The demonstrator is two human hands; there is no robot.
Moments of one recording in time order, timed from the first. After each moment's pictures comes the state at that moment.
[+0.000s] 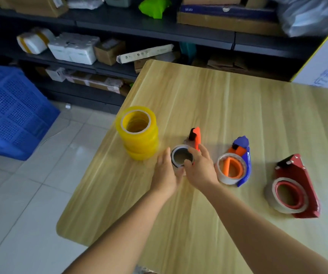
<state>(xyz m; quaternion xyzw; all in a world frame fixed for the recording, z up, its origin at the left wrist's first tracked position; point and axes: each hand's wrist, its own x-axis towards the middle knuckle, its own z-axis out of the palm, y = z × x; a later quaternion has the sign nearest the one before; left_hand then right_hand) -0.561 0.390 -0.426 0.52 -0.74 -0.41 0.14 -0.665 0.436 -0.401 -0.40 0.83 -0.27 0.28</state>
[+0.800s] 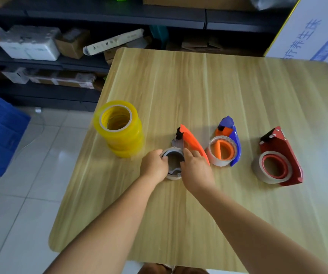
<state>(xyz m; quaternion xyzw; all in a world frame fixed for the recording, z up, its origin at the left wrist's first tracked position) -0.567 0.372 -0.428 0.54 -0.75 -0.38 0.04 -0.649 0.460 -0.415 -0.40 0.89 -0.13 0.20</state>
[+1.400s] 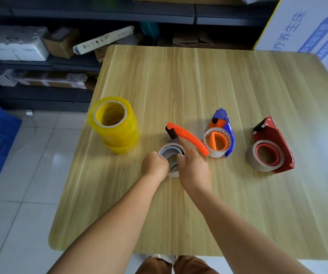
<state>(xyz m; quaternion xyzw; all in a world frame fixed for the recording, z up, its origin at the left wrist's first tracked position) -0.566 0.390 -0.424 0.60 -0.67 -0.44 0.01 -0.625 0.478 -0.404 -0.23 0.91 -0.27 0.23</state>
